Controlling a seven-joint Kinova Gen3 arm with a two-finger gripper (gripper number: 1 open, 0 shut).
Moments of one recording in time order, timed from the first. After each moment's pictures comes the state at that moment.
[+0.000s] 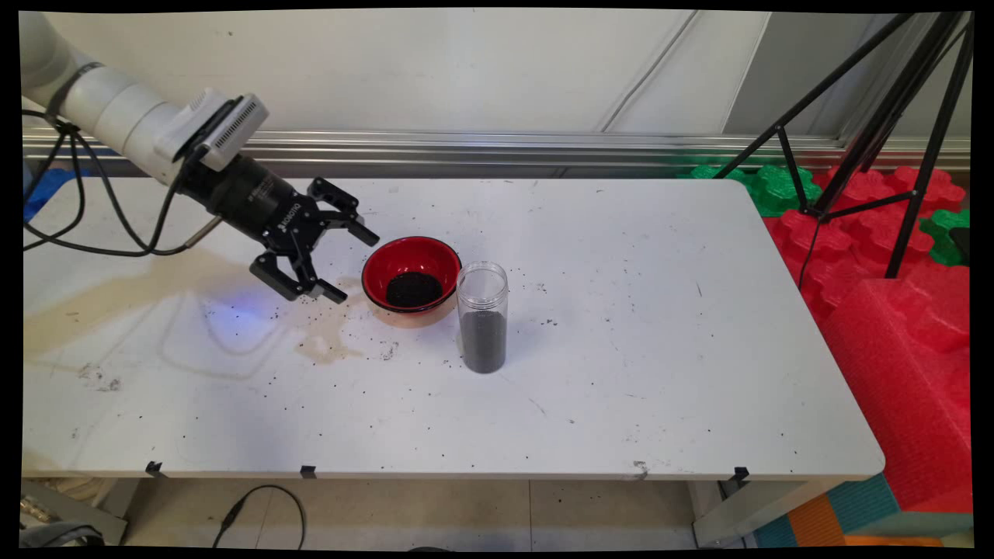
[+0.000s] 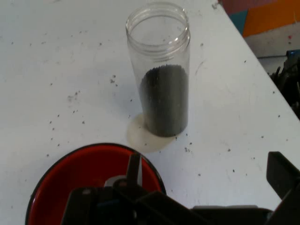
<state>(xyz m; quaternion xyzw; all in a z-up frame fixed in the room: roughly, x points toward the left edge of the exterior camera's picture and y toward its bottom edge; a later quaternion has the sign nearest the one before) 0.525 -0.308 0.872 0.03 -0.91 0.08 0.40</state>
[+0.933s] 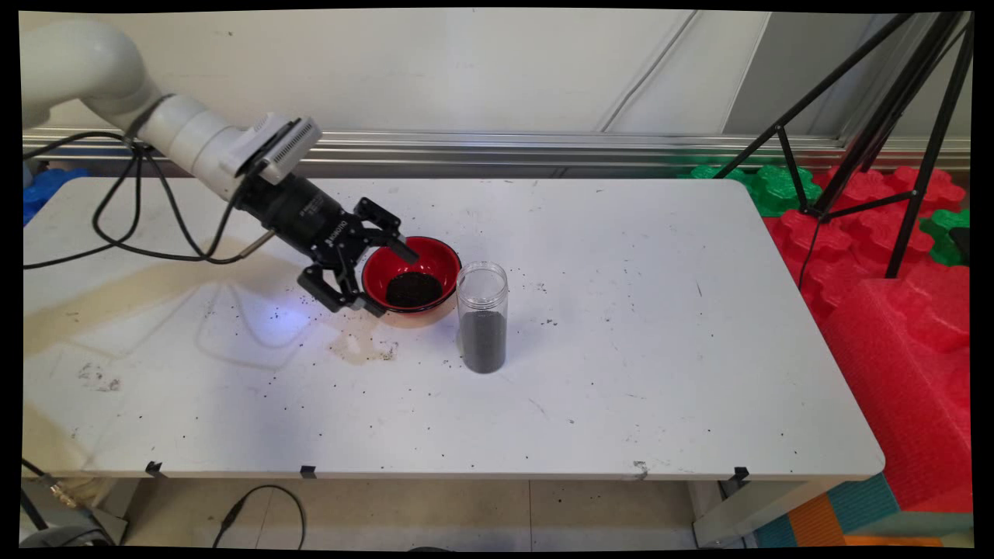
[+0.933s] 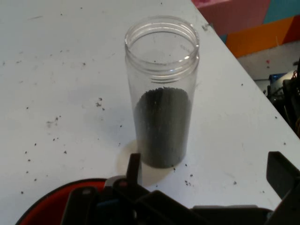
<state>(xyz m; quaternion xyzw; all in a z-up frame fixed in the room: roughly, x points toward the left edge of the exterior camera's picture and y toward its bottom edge) 0.498 -0.347 0.830 0.02 -0.90 0.04 0.43</state>
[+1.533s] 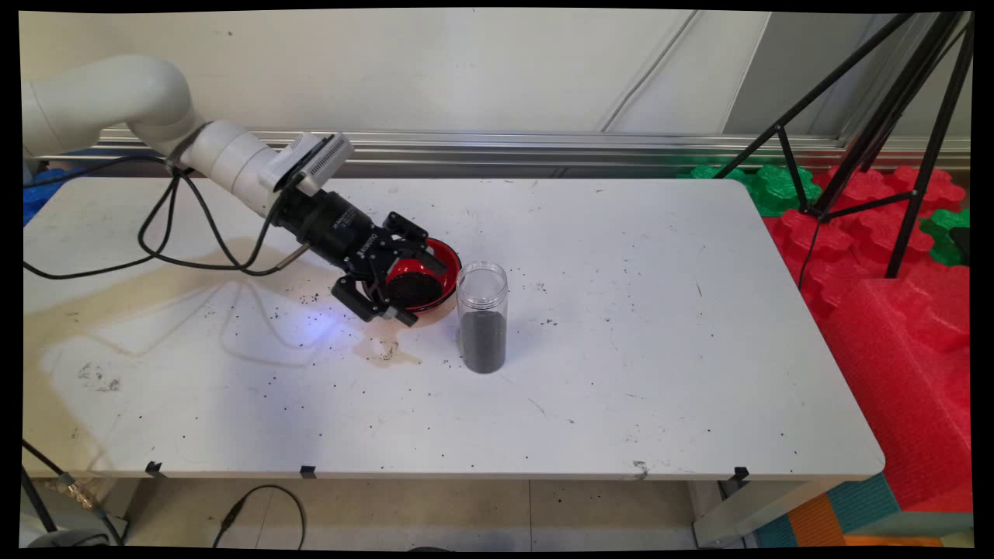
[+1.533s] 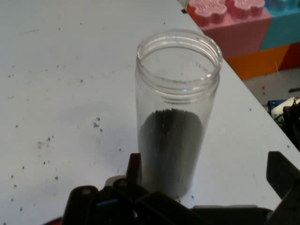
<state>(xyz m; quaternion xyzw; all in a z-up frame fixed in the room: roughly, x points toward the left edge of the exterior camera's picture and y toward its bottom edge) 0.476 -0.365 0.797 0.03 -0.88 0.02 0.47</state>
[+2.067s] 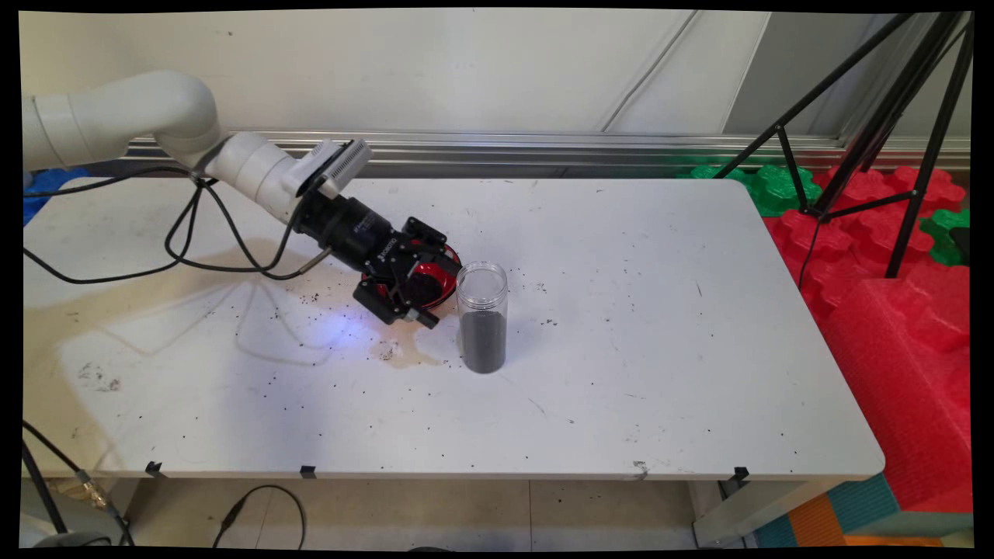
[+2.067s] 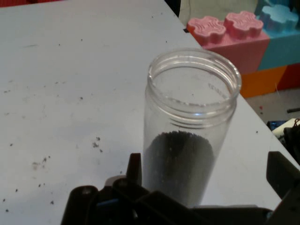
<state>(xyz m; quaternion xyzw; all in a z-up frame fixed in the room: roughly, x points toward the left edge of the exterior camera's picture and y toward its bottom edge) 0.459 -0.377 0.781 0.04 -0.87 0.00 0.49</state>
